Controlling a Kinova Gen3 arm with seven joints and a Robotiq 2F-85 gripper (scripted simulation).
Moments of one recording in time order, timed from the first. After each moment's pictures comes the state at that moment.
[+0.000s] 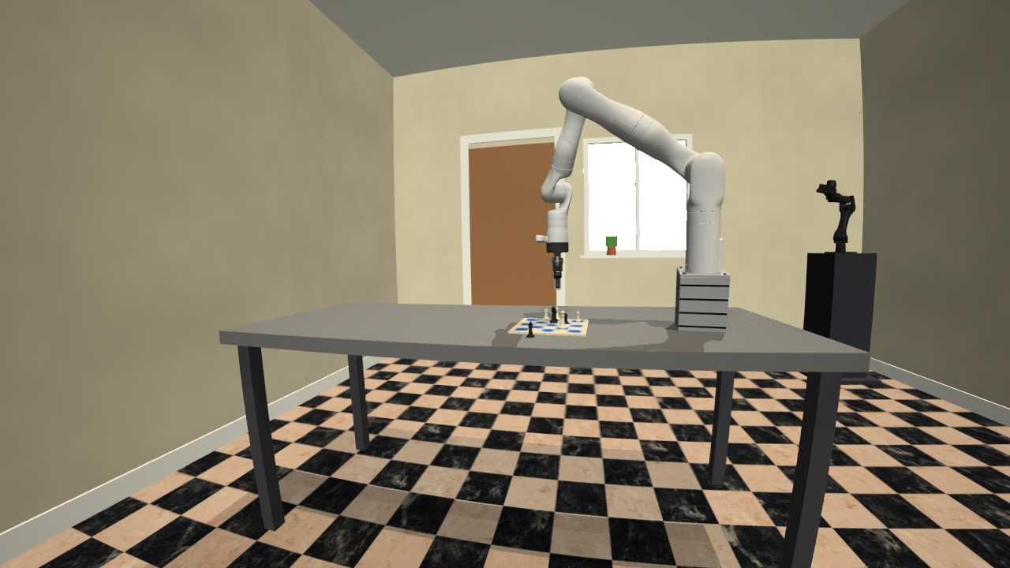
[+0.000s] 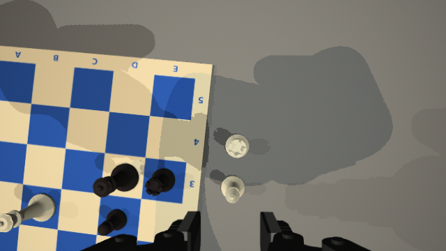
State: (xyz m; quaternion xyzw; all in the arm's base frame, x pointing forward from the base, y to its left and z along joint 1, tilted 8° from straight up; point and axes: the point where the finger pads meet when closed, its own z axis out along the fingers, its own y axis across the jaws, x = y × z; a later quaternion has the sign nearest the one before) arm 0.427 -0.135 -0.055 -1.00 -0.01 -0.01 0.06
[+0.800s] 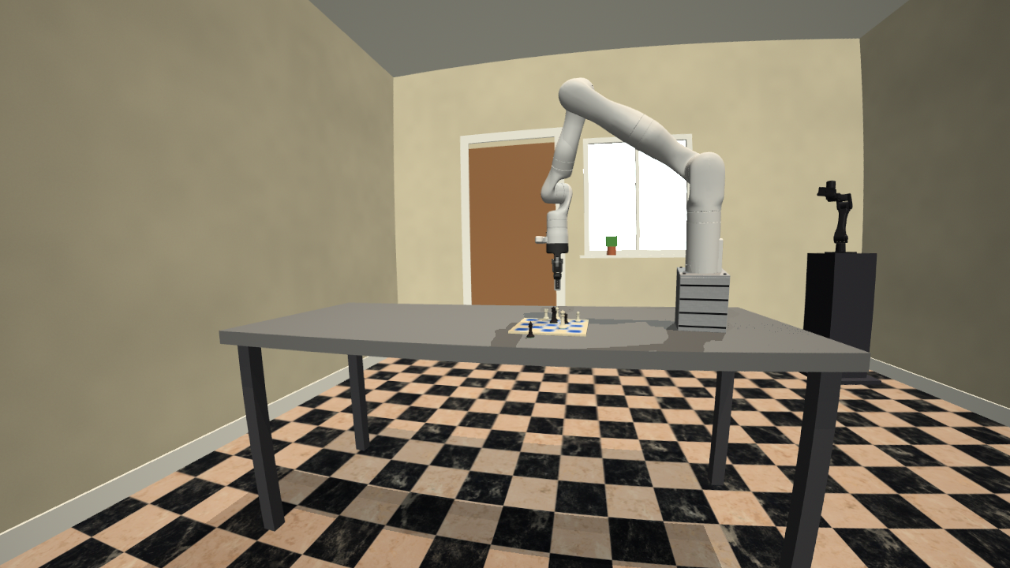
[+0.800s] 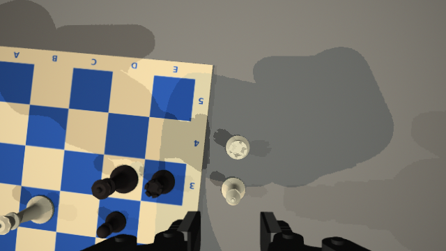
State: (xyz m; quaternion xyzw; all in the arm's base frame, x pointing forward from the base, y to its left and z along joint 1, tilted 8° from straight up) arm 0.428 -0.134 -0.058 -1.00 -0.01 -0.01 0.06
